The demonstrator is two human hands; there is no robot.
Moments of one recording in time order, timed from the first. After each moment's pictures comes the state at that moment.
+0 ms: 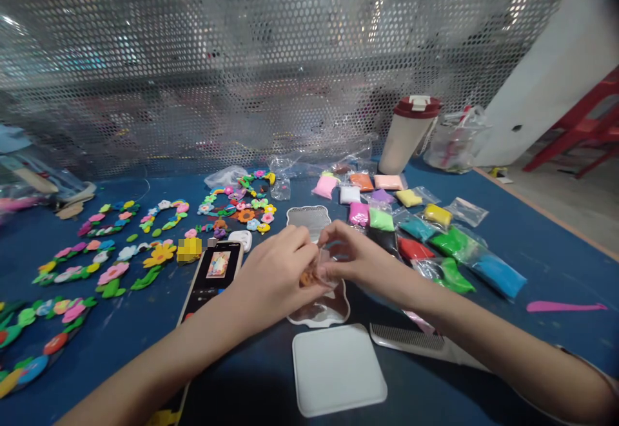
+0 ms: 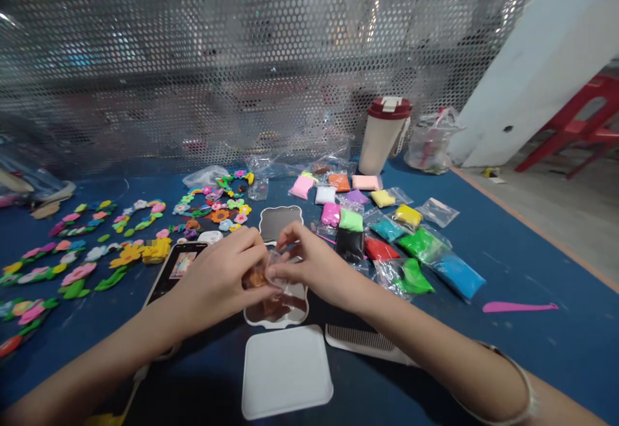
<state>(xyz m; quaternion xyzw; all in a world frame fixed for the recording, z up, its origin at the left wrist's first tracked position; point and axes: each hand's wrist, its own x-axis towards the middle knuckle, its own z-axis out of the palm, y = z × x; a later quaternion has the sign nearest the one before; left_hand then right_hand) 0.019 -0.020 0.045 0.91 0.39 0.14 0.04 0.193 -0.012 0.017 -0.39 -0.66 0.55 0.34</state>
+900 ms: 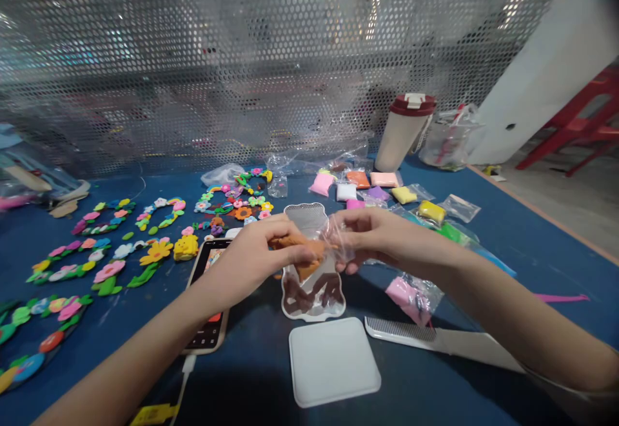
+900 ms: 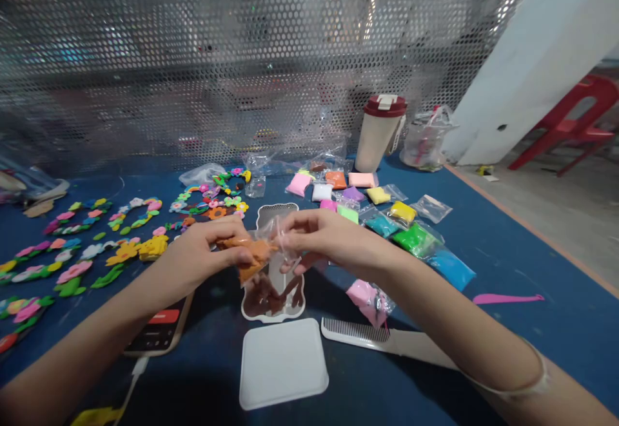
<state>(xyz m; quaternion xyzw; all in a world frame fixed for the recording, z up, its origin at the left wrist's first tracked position) 0.011 -0.011 0.067 0.78 0.46 0.25 0.35 0.219 0.000 0.053 -0.34 -0.58 0.70 0.26</state>
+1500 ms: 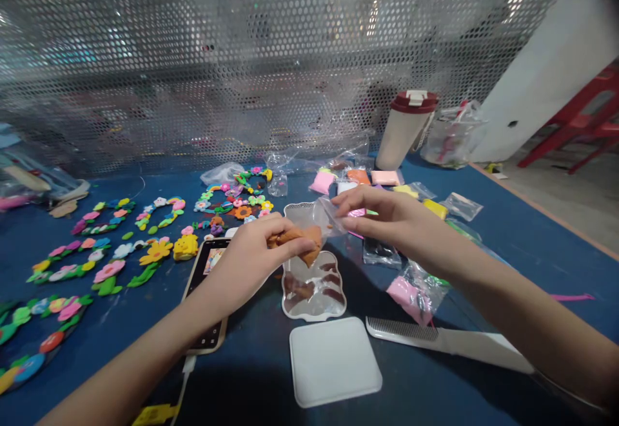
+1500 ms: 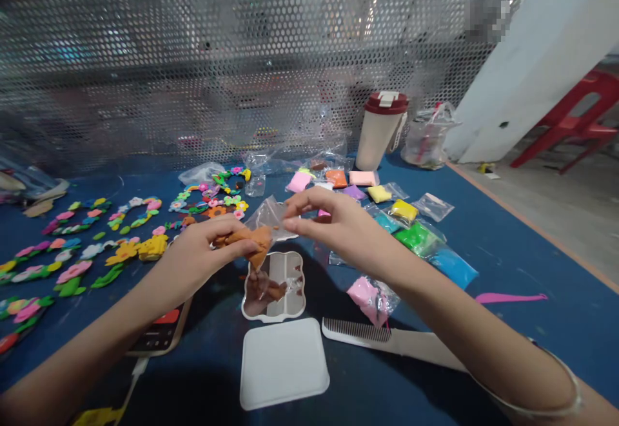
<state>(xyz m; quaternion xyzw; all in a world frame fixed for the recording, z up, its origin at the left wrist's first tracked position) 0.012 -0.013 0.065 0.77 0.51 0.26 0.29 0.228 -0.001 0.060 -0.42 -0.72 0.41 0.37</state>
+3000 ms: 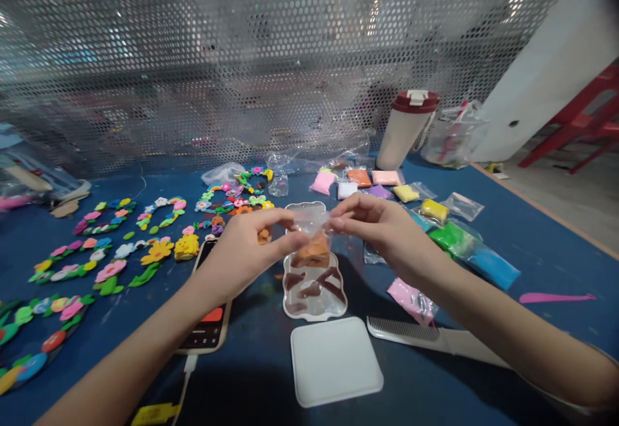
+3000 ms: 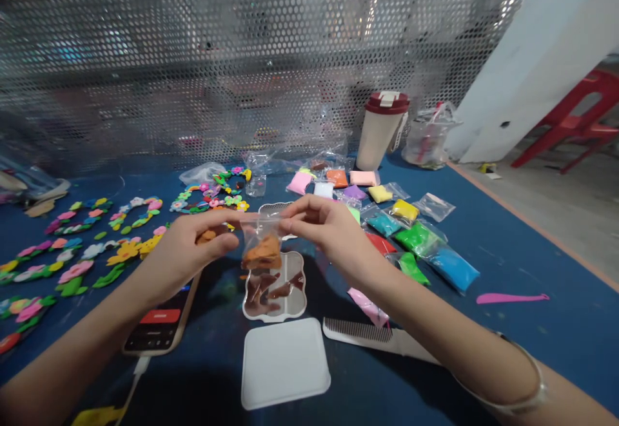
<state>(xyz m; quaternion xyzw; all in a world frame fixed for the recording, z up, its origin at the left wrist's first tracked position) 0.004 -0.009 0.068 0.77 0.47 0.28 0.32 0.209 0.000 0.037 -0.39 -0.55 0.57 0.46</state>
